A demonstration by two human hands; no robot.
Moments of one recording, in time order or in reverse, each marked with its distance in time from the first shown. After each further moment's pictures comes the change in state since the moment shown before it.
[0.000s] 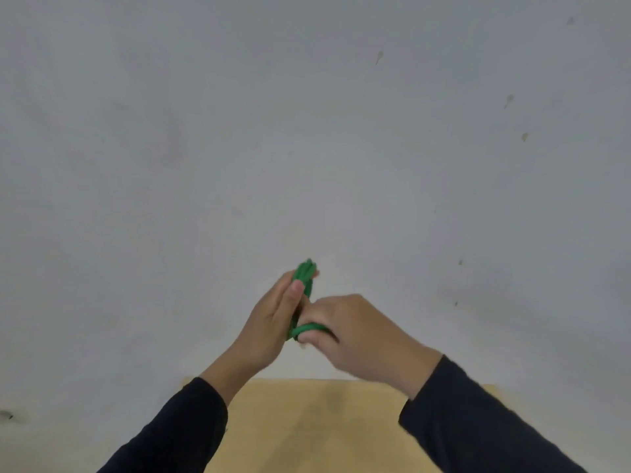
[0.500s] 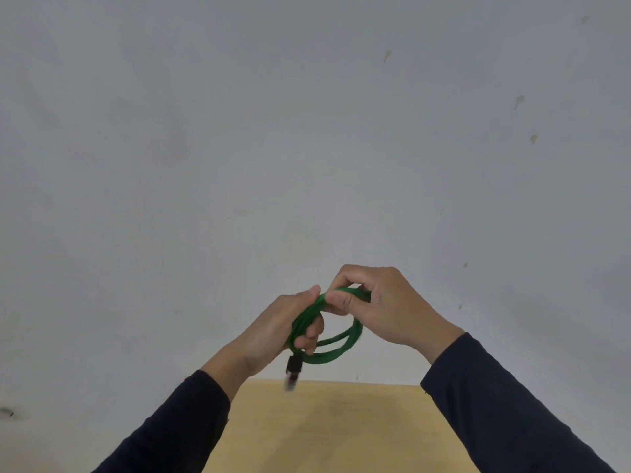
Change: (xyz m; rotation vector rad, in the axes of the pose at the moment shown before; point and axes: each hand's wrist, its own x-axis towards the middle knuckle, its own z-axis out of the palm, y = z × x) left_hand 0.006 0.012 -0.004 -0.213 -0.335 -0.350; right_hand 0.003 0.033 -0.020 0.340 0.160 0.194
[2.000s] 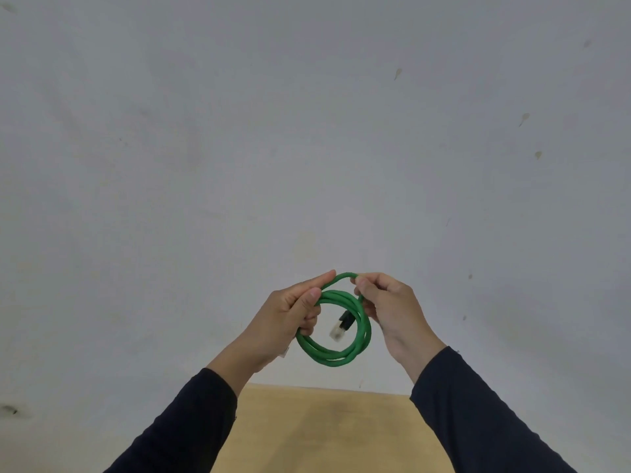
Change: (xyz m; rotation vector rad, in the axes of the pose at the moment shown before) left_hand 0.006 -0.008 -0.011 -0.040 0.209 0.190; right_hand 0.015 0.018 0.022 0.649 0.396 0.465
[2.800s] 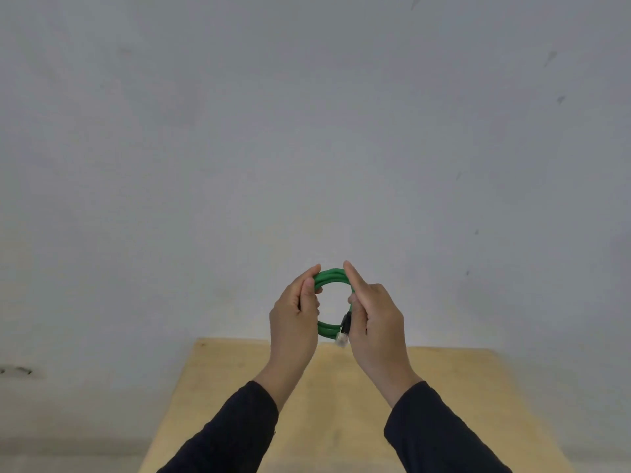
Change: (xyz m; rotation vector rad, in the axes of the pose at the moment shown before) left_hand -0.026 -0.060 0.034 0.208 0.543 -0.004; right_hand -0.041 0.089 0.022 -0.581 0.117 -0.658
